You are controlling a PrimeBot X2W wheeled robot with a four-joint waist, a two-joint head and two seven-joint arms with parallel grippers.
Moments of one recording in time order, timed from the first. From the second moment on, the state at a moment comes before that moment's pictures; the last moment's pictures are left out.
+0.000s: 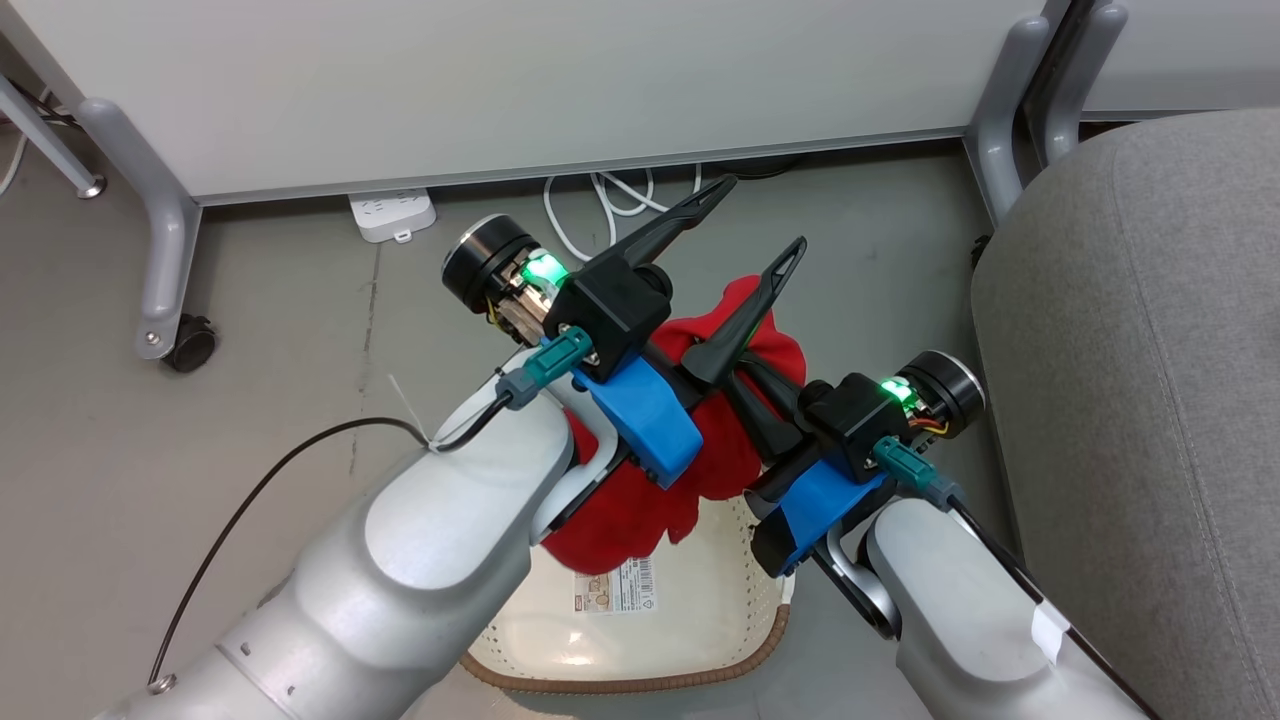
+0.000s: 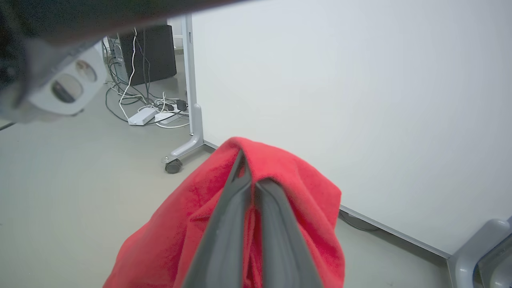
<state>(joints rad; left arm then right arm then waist) -0.94 0.12 -0.94 0.49 -0.47 -0.04 -0.26 -0.59 -0.10 0.53 0.54 0.08 0.13 -0.26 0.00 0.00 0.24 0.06</state>
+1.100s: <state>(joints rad) -0.97 0.15 -0.98 0.47 -0.45 -0.03 -0.24 -0.57 -0.09 0.21 0.40 0.08 0.13 -0.26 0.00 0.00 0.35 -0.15</state>
